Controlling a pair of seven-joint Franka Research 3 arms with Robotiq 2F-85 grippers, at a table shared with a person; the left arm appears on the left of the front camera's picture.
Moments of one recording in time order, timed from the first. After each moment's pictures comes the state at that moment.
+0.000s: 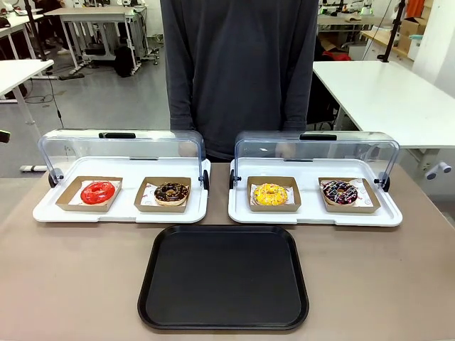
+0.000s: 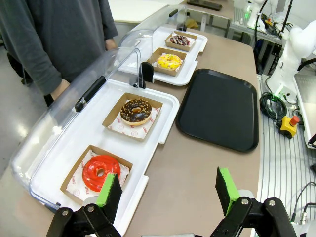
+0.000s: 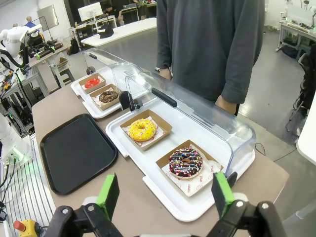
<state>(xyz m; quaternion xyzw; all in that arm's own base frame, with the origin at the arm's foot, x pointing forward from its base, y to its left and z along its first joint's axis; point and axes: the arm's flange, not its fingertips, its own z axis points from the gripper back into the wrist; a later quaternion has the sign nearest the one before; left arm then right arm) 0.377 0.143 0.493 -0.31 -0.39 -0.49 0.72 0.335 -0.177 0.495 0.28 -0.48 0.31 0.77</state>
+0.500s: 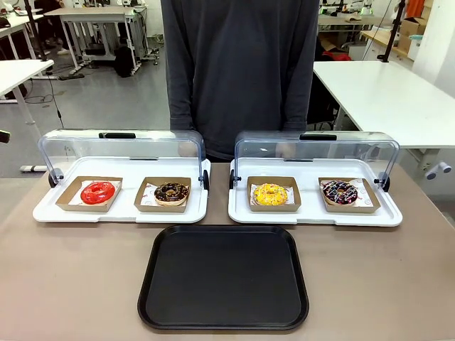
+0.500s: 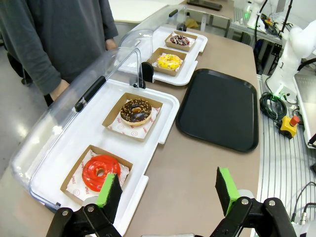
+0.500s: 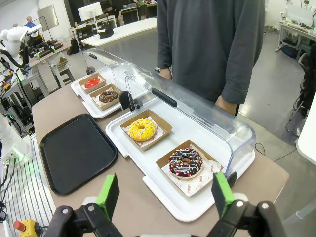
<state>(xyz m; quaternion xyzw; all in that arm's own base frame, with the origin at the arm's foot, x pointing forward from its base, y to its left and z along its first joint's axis) 0.377 0.143 0.493 -0.31 -0.39 -0.49 0.72 0.335 -0.177 0.495 0.28 -0.48 0.31 0.77</state>
